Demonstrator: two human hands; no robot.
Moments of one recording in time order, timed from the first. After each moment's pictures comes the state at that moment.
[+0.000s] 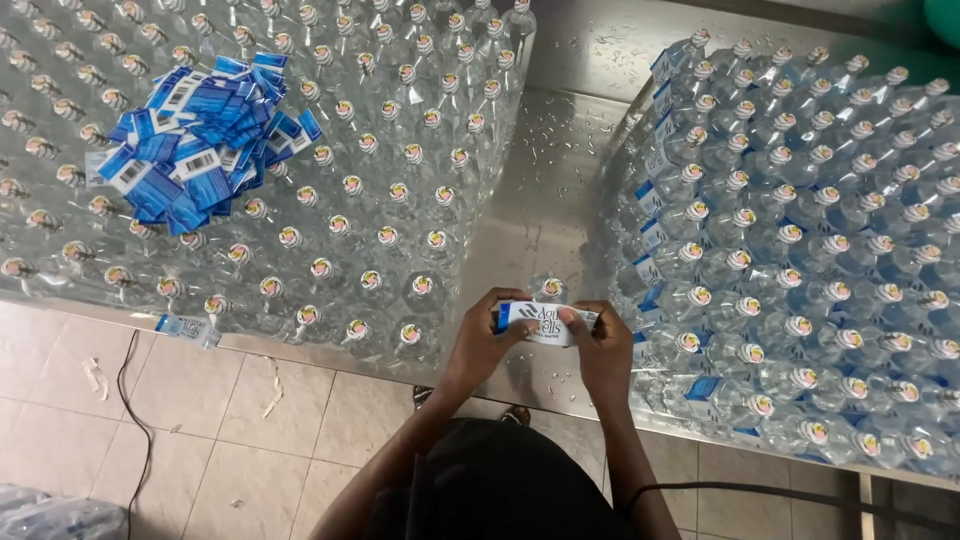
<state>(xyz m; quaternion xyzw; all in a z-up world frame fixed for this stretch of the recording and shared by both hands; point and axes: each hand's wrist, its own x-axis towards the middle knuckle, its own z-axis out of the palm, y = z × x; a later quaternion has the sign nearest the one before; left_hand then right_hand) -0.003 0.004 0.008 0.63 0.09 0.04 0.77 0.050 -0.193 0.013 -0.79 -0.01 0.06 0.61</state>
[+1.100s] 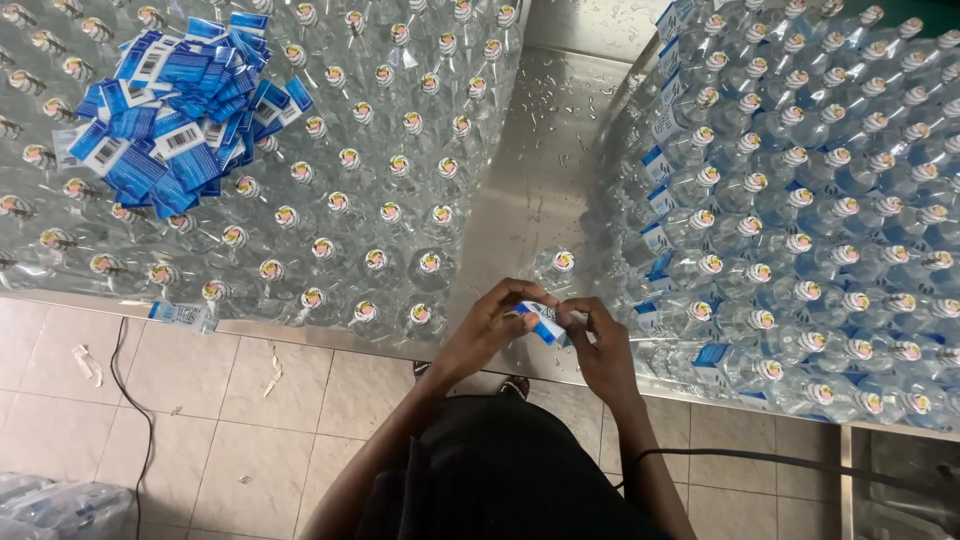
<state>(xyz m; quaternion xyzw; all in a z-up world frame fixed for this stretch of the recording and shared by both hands) -0.017 0.021 0.011 0.57 -0.06 -0.03 0.82 0.023 -0.196 0.007 -0.82 -0.12 0.08 0.55</state>
